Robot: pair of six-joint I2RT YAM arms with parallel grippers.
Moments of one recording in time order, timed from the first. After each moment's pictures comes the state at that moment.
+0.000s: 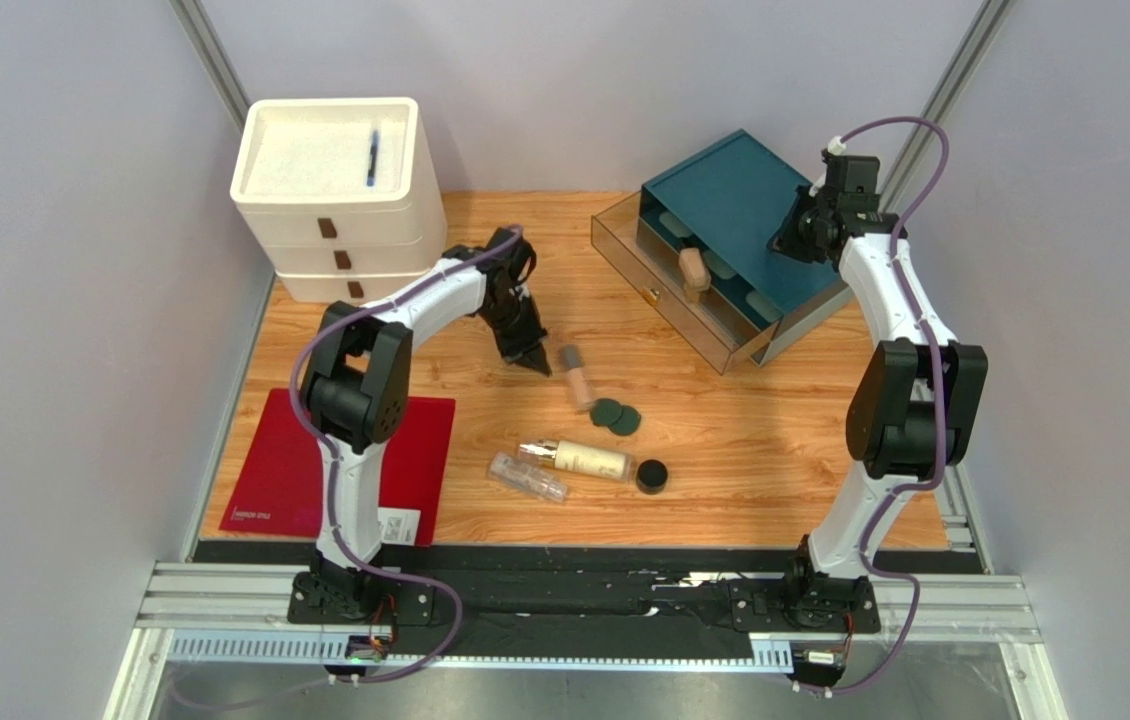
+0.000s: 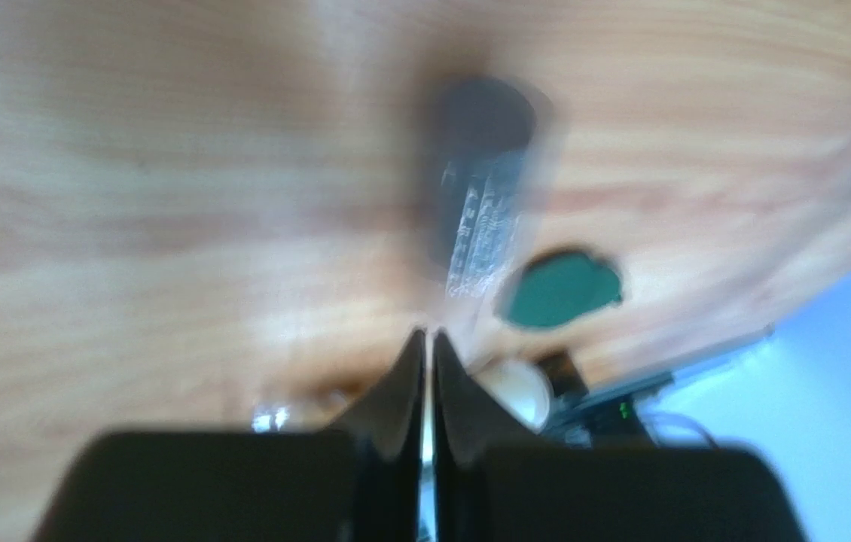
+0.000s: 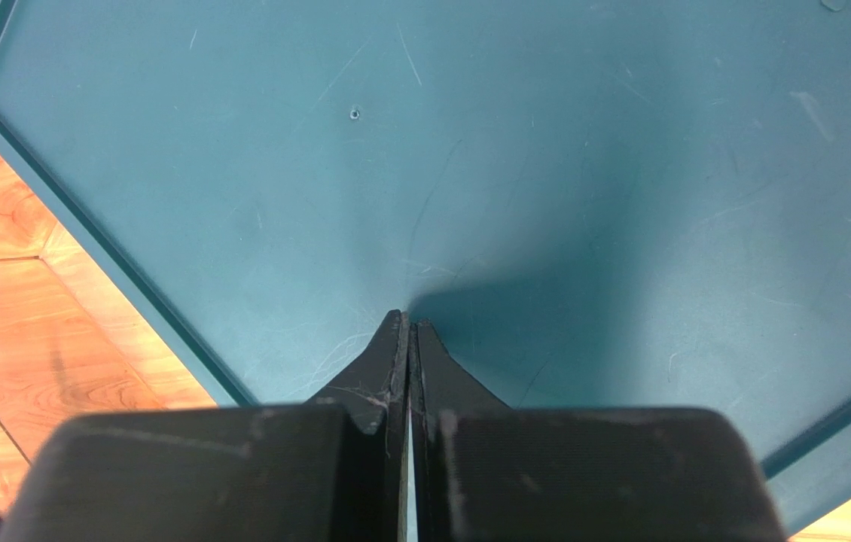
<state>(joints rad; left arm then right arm) -0.45 2.09 1.56 -0.84 0.33 -0.78 -0.06 1.86 1.63 -0.51 -0.14 0.33</state>
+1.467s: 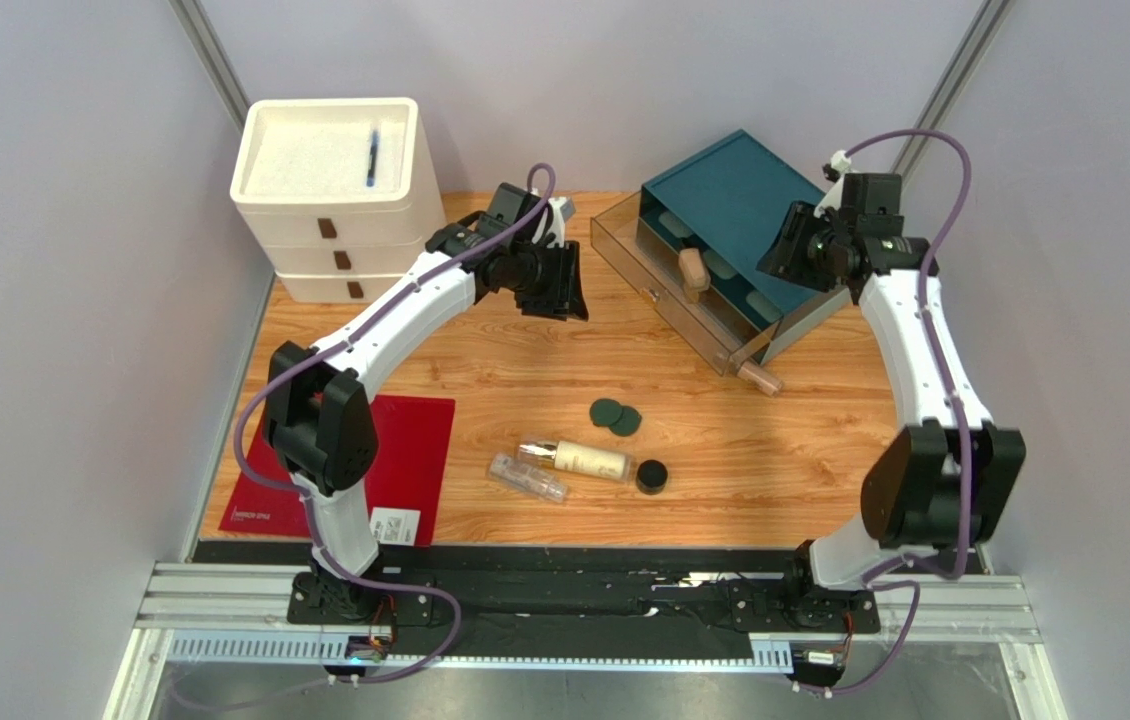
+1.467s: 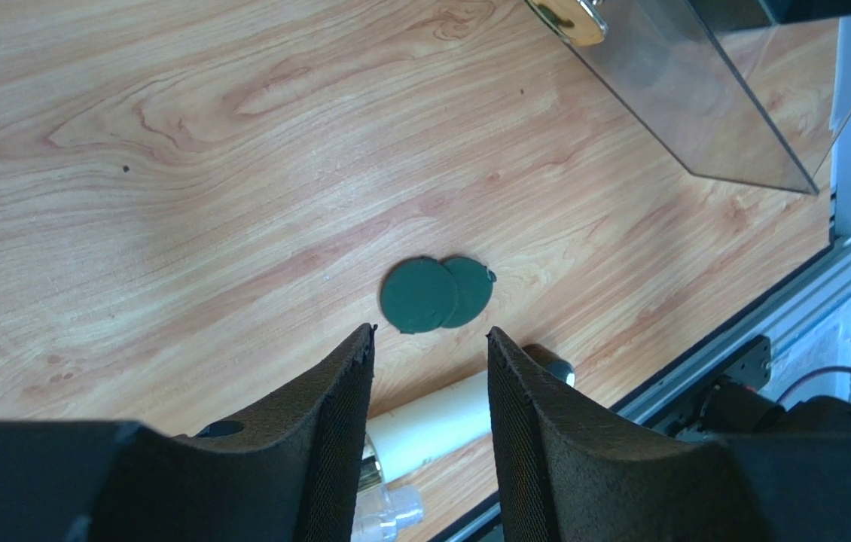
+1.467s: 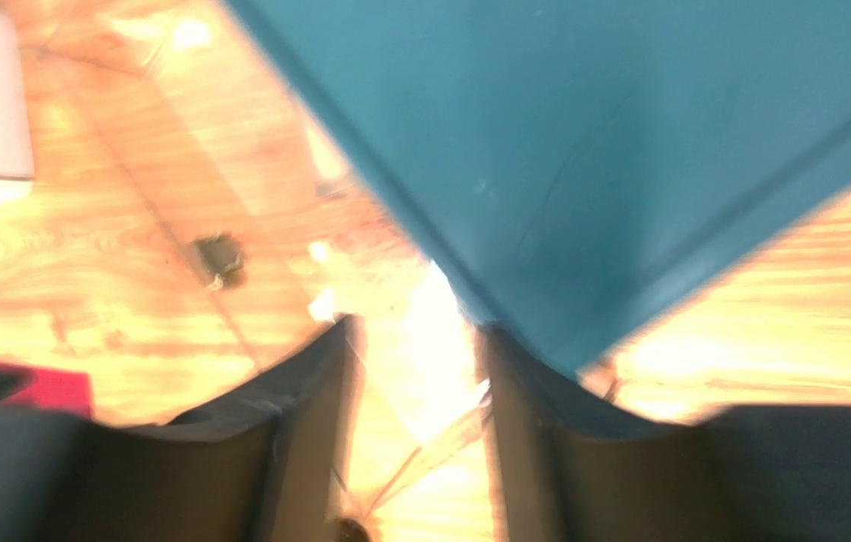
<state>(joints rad) -0.55 1.84 1.69 -0.71 0.28 -0.43 -0.04 1.57 1.49 -0.67 -0.23 0.29</state>
